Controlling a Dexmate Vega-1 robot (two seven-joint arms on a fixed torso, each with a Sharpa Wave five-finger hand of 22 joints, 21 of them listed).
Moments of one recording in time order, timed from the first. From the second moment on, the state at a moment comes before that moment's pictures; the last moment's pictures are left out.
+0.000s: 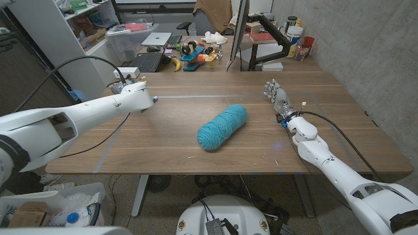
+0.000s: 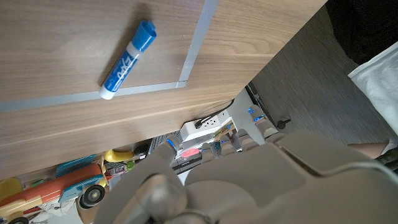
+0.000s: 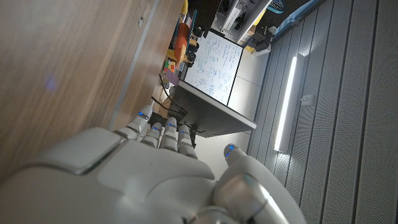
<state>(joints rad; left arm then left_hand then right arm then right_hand) 0.07 0.77 1.25 -1.38 -0.06 1.23 0.24 0.12 0.12 0.54 0.16 0.23 -0.17 -0.22 0.20 0.21 -0.17 -0.09 0.19 0.20 -0.17 -0.03 0.20 0.19 -0.17 0.07 0.73 0.19 -0.74 -0.42 -0.38 -1.07 0.54 0.41 0.12 0.00 0.06 0.33 0.19 0.23 0.03 0.05 0.18 0.18 0.05 0.05 0.21 0.18 -0.07 -0.02 0.19 0.18 -0.08 -0.04 0.50 0.18</state>
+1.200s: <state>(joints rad) 0.00 0.72 1.34 -1.23 -0.03 1.17 0.10 0.21 0.15 0.61 0.15 0.23 -0.17 -0.22 0.22 0.23 -0.17 -0.10 0.22 0.21 -0.17 -0.03 0.21 0.20 -0.17 0.07 0.74 0.20 -0.81 -0.45 -0.37 -1.17 0.53 0.41 0.08 0.00 0.06 0.33 0.19 0.23 0.03 0.05 0.18 0.18 0.05 0.05 0.21 0.18 -0.07 -0.02 0.19 0.18 -0.08 -0.03 0.50 0.18</state>
